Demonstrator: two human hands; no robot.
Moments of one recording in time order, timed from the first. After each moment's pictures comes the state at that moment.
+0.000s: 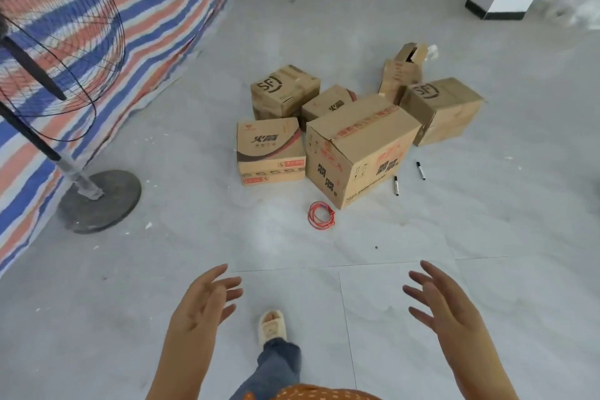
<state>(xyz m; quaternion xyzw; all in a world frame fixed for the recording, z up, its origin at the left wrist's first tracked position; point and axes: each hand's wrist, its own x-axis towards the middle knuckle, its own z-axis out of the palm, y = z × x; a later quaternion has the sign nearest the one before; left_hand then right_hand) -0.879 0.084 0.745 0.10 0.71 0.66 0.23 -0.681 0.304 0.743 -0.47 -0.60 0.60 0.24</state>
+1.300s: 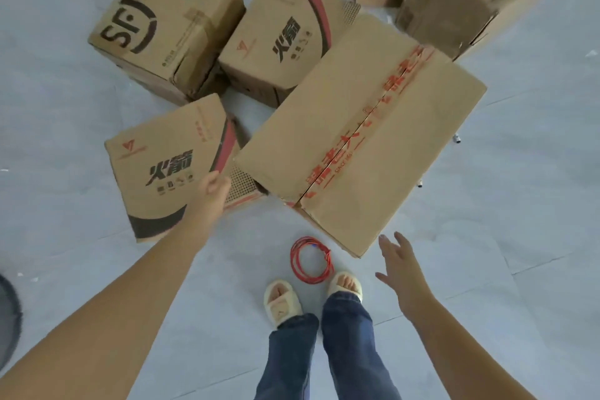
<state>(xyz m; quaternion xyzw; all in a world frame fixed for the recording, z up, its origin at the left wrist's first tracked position) -1.430 0.760 0.429 0.08 0.85 0.30 0.43 -1.139 0.840 0.416 -0.69 -0.35 0.63 0.04</state>
